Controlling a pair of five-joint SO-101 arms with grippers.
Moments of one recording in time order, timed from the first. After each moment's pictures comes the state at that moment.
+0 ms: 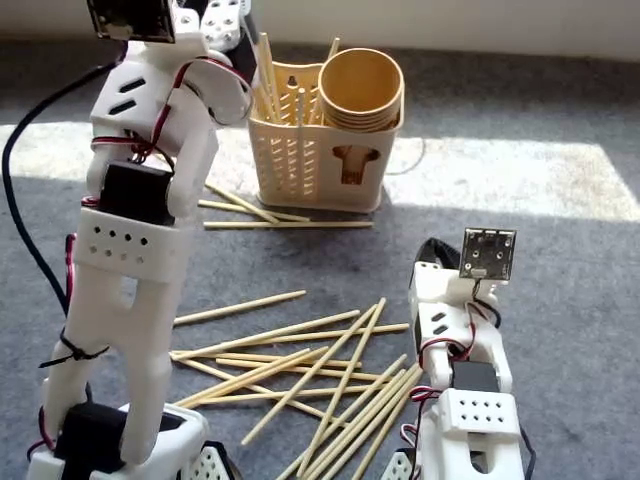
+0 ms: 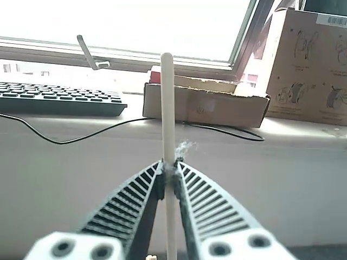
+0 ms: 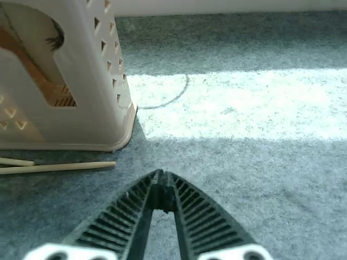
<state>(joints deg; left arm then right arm) 7.9 -19.0 -4.4 24.5 11.2 -1.7 -68.1 89.1 11.4 1.5</state>
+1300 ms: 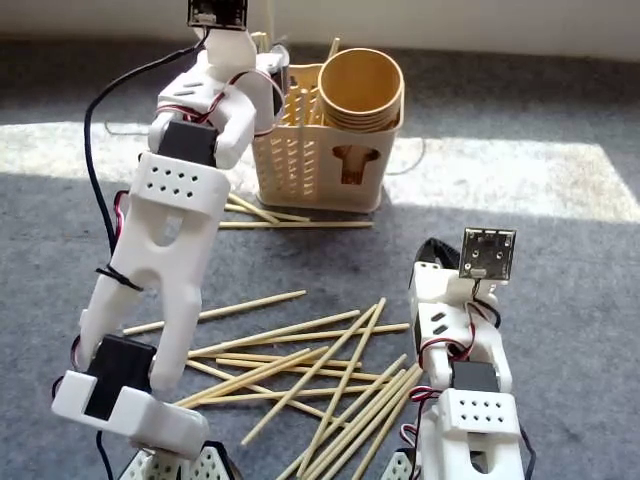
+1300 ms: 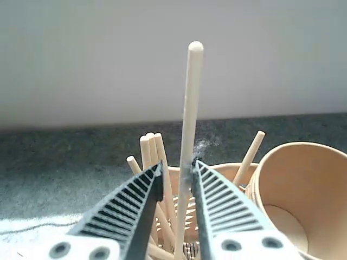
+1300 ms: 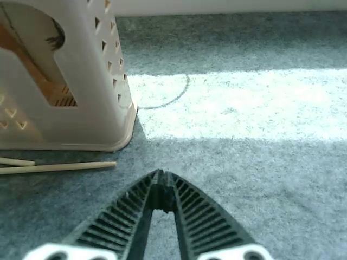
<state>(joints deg) 7.8 0.7 -9.1 41.2 11.2 -1.8 -68.1 89.1 11.4 1.5</state>
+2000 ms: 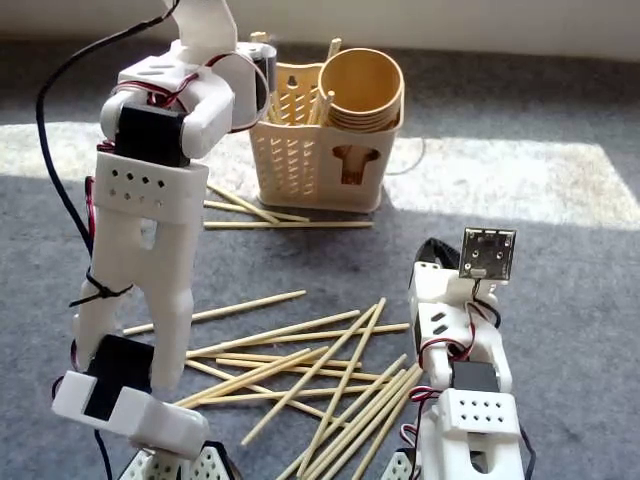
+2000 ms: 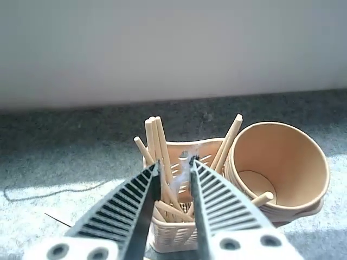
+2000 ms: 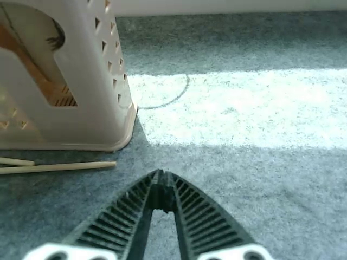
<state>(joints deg) 7.8 0.7 -32.3 70.6 11.2 -1.8 -68.1 89.1 11.4 1.5</state>
